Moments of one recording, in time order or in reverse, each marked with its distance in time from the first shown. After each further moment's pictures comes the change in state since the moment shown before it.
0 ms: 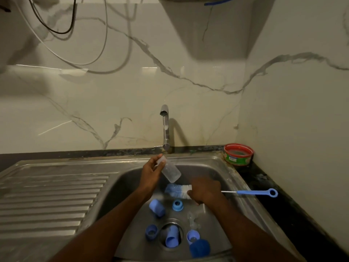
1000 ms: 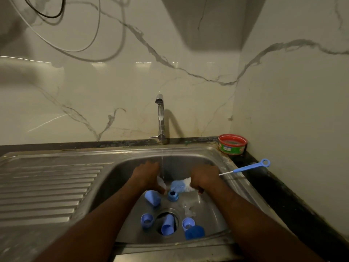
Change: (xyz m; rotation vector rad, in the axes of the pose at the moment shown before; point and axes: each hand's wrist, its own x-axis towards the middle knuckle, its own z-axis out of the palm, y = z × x) left_hand -0.007 -0.009 -0.010 1.455 -0.453 0.038; right_hand -0.006 0.007 -0.007 -0.188 -0.025 0.017
